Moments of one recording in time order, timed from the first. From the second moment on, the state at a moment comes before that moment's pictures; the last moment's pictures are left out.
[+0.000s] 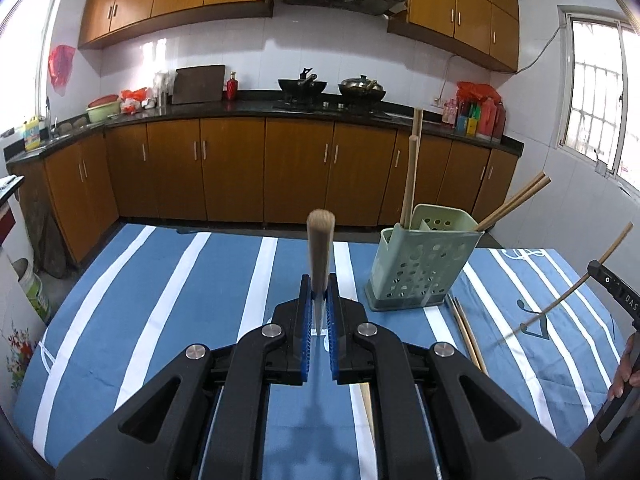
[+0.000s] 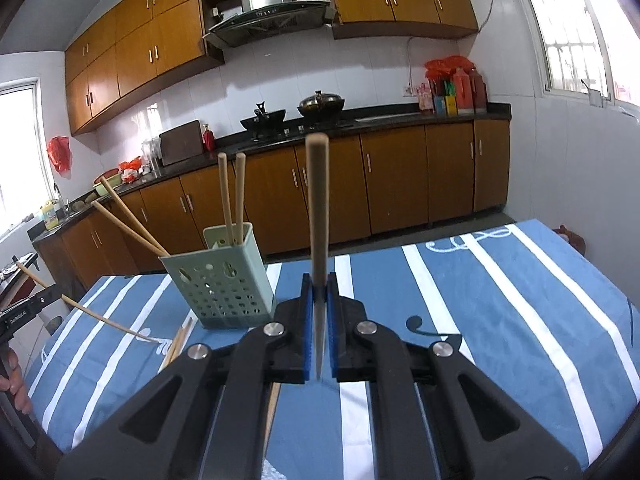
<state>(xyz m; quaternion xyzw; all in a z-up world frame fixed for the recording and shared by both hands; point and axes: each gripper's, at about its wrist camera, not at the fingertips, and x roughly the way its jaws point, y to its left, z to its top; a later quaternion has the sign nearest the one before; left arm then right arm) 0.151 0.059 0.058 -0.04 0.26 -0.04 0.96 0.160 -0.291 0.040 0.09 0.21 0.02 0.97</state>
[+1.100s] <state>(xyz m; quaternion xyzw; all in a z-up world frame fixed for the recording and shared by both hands) 0.224 -0.033 0.156 -0.07 0.04 -0.06 0.99 0.234 -0.241 0.136 0.11 0.06 0.09 0.99</state>
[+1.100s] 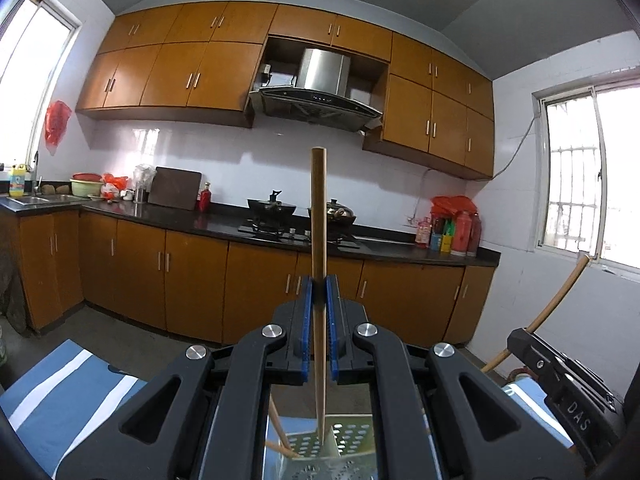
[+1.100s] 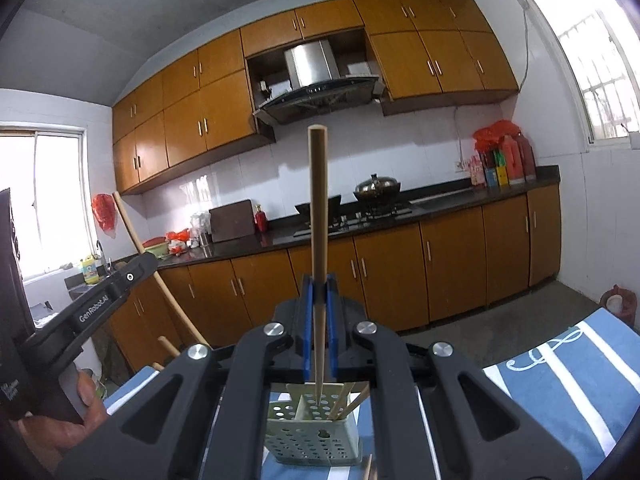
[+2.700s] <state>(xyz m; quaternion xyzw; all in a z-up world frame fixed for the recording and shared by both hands) 0.130 0.057 -0.001 -0.01 0.28 0.03 0.96 0.173 -0.251 -0.063 0.08 0.38 0.08 0.92</state>
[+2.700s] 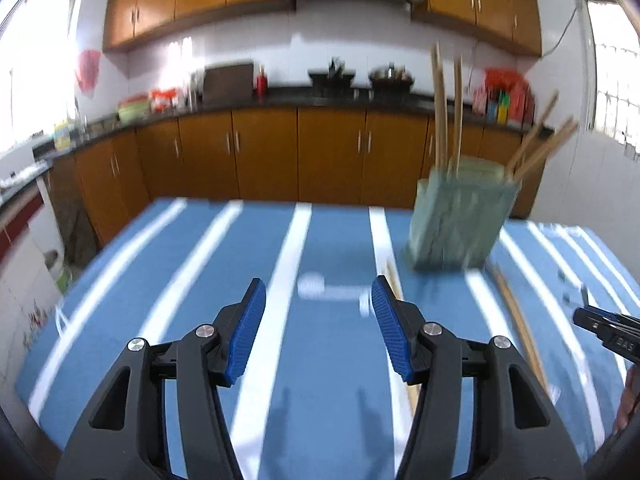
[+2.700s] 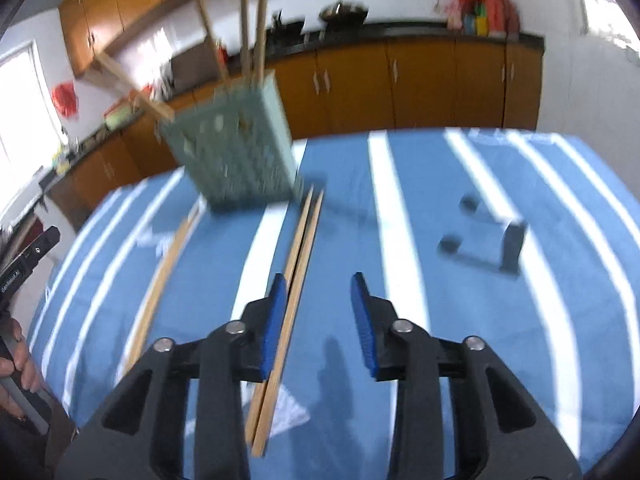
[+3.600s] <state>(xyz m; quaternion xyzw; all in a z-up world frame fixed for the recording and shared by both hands) 0.137 0.023 -0.064 -0.02 0.40 -0.06 0.91 0.196 -0.266 -0.098 0.07 0.43 -0.04 0.90</state>
